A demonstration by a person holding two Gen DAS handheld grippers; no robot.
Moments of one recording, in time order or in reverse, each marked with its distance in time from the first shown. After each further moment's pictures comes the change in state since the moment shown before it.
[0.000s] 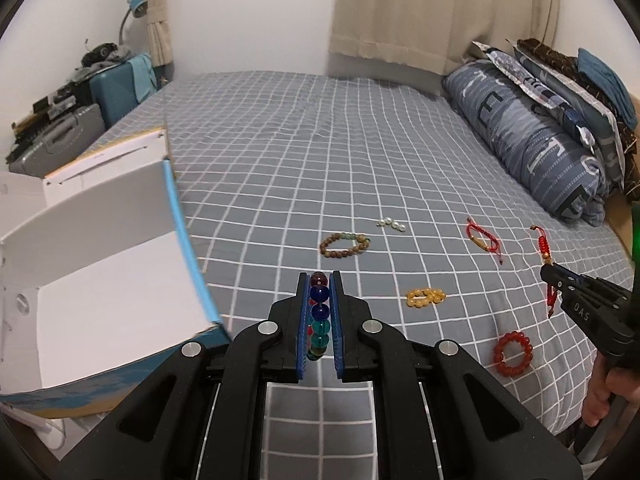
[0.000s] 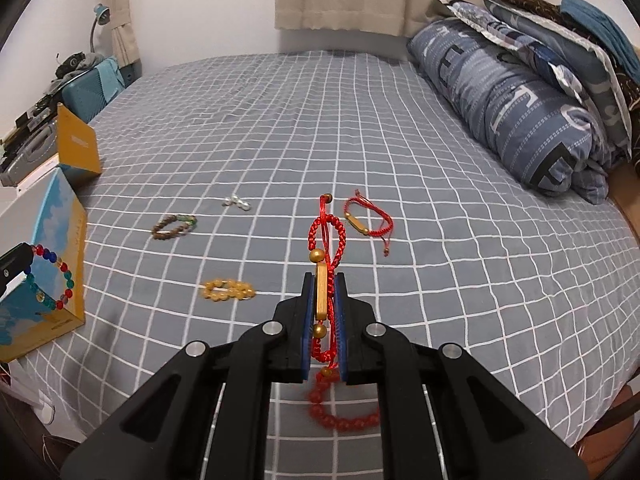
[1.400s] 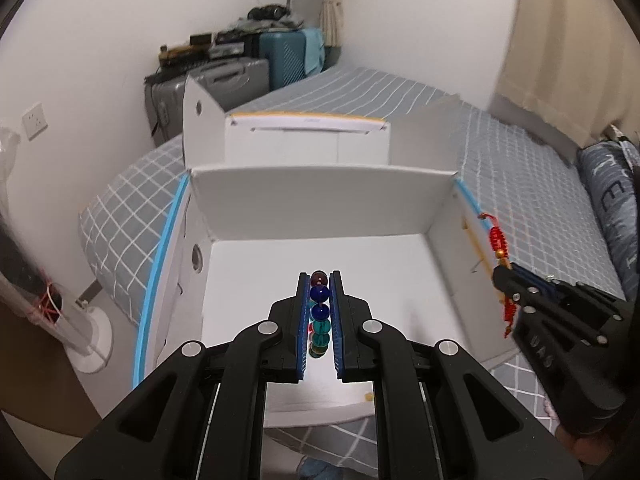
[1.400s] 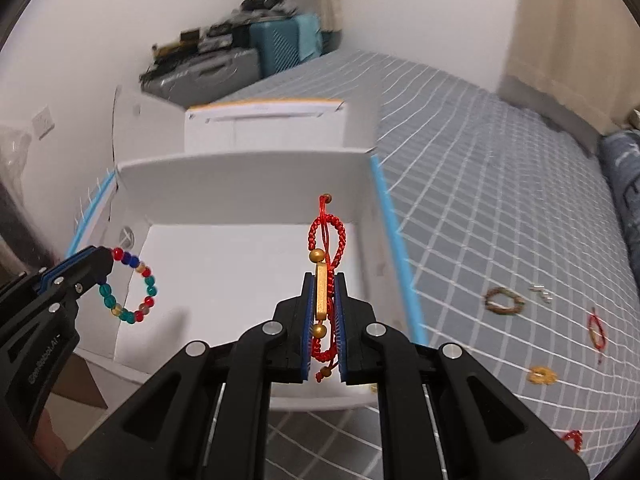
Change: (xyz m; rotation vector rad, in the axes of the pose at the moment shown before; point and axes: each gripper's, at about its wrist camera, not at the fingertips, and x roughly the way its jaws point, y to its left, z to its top) left arm -0.071 0.239 -0.026 -0.333 0.022 0.332; right arm -0.033 0.377 0.023 -0.416 0.017 0.380
